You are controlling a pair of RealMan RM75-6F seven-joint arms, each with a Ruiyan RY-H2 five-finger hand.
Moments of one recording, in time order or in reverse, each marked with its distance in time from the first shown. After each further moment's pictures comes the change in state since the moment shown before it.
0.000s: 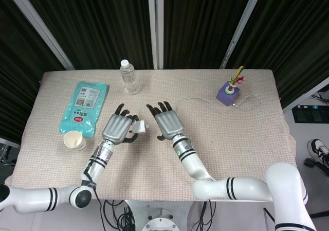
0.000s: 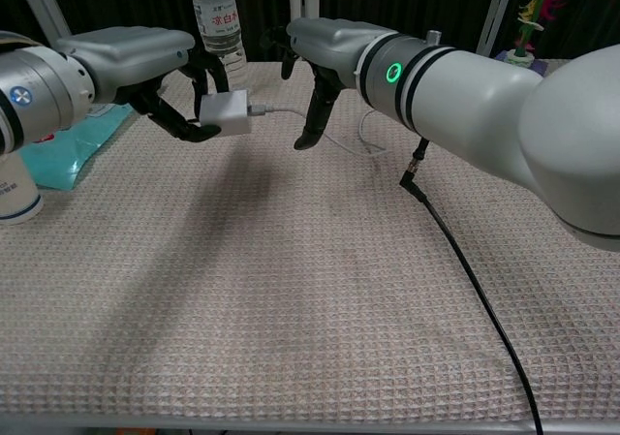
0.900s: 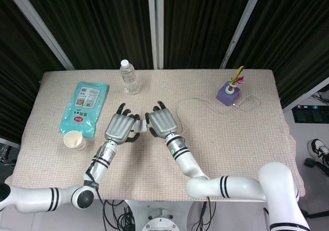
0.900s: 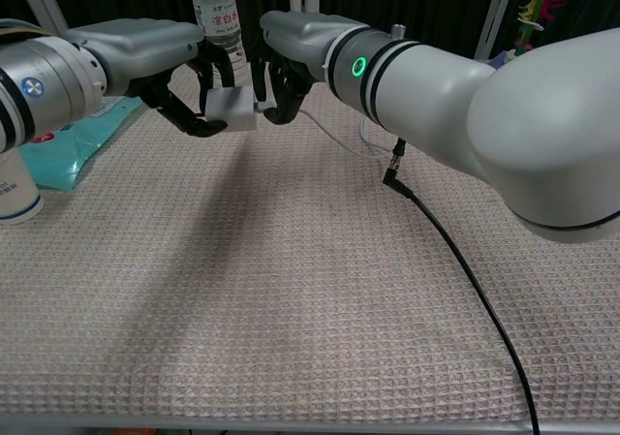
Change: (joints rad) left arm -0.022 -0.006 -0.034 -0.051 -0.026 0.003 0.067; right arm 0.056 -0.070 0.042 0.074 -0.003 -0.034 -0.003
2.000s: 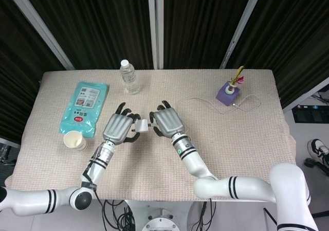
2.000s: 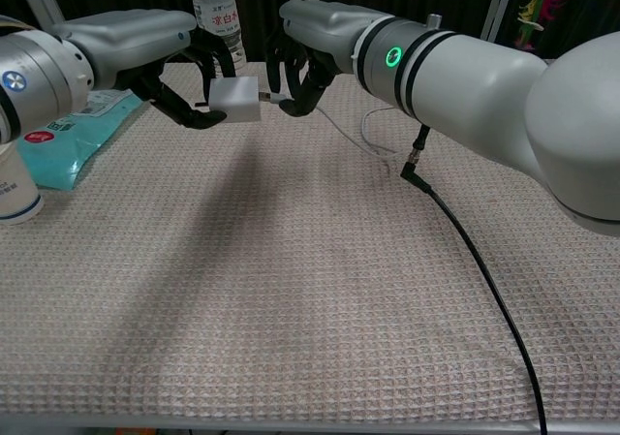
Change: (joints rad) left arm 0.045 0.008 -0.016 -0.006 0.052 0.013 -0.052; right arm -0.065 0.065 -0.004 -0.062 -0.055 -0.009 0.018
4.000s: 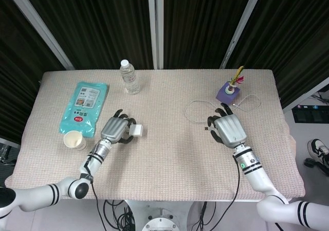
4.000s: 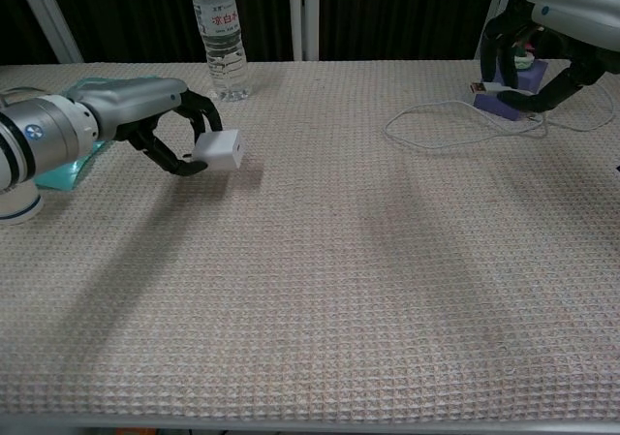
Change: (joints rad) left arm 0.036 -0.062 0.026 0.297 0.097 -0.206 -0.307; right arm -0.450 0.428 -0.182 -0.234 -0.499 0.098 0.203
